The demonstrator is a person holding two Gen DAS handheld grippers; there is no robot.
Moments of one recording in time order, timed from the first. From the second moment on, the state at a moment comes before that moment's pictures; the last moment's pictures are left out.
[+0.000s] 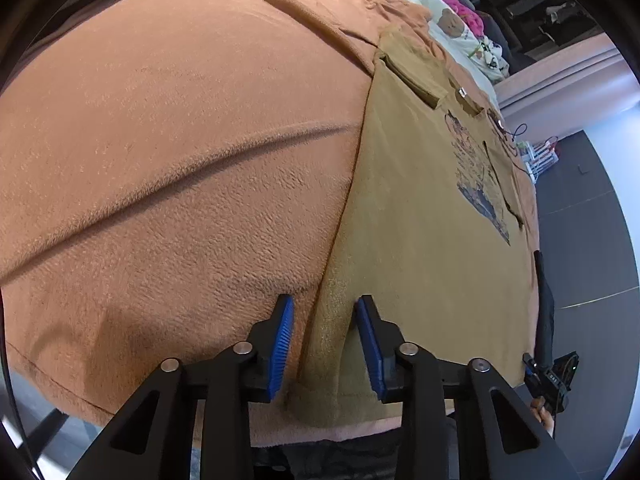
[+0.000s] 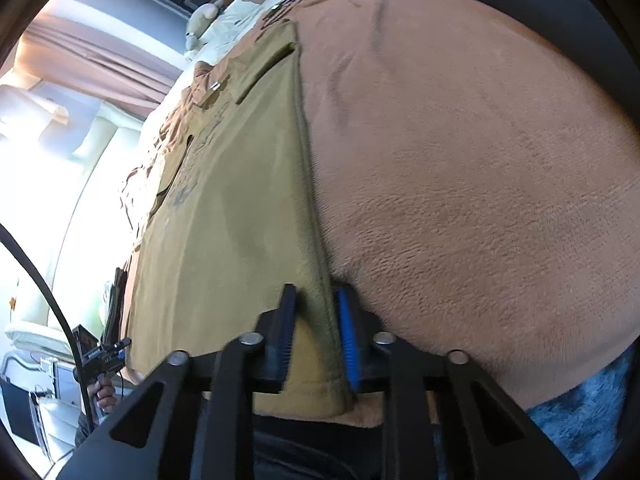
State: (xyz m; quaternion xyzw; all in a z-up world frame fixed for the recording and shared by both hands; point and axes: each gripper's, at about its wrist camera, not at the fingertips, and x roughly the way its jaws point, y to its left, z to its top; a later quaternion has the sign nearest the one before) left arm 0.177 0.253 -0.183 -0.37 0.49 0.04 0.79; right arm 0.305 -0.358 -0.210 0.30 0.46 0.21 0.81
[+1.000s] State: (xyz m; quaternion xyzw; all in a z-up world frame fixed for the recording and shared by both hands) left arm 0.163 0.269 -0.196 -0.46 0.49 -0.01 0.74; right arm 0.283 -0.397 -0.241 0.38 0.46 0.26 0.76
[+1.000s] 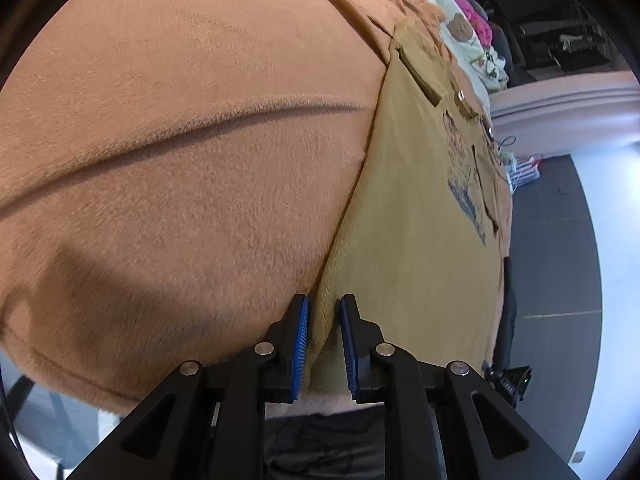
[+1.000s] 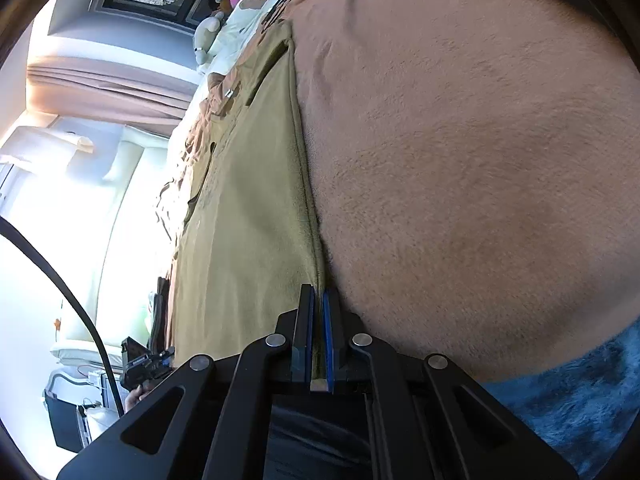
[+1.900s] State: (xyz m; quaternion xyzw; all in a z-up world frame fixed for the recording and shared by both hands) left arm 0.126 0.247 -0.119 -0.48 0.40 -0.02 0.78; right arm 0.231 -0.416 -0.185 0.41 0.37 0.27 0.79
